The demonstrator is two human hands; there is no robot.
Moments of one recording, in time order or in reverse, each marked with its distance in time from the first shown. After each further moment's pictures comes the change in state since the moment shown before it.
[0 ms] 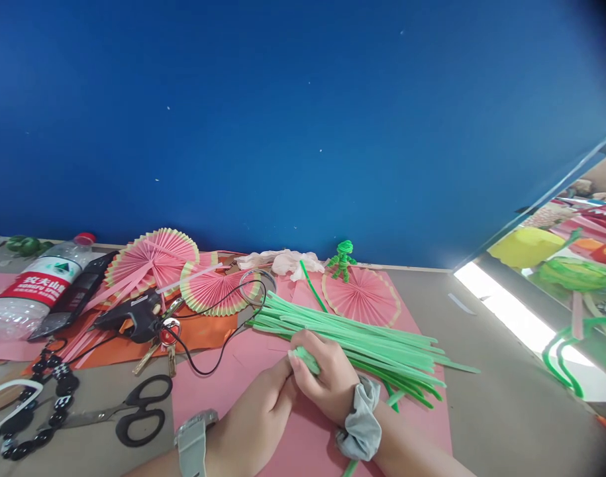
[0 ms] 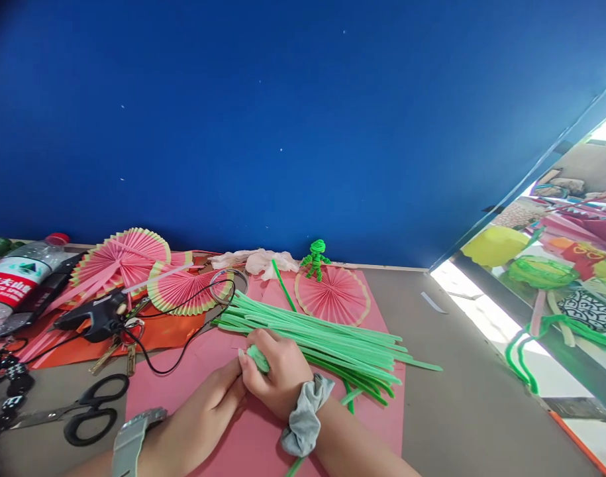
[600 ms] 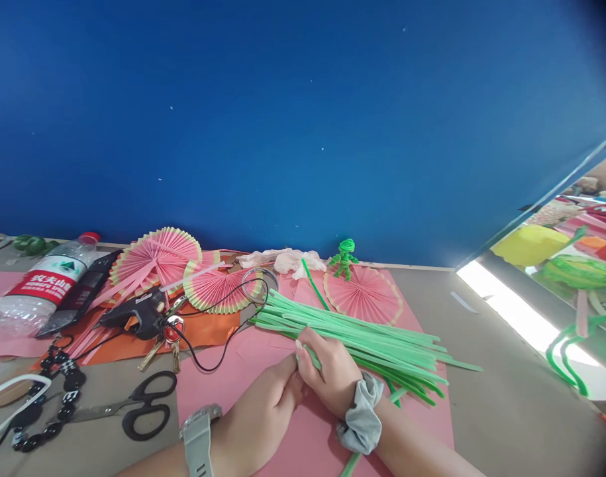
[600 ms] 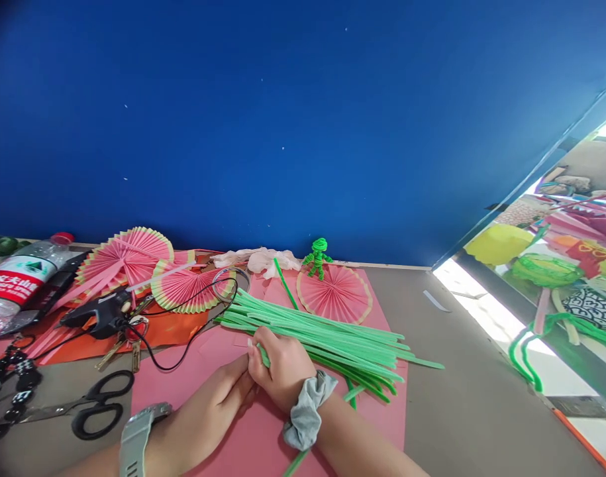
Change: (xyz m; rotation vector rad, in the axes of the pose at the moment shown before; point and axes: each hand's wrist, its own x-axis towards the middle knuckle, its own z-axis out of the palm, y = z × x) left_hand 0.000 0.004 0.001 -0.155 -0.032 -0.018; right_hand -0.003 0.001 0.004 -0.070 -0.012 0.087
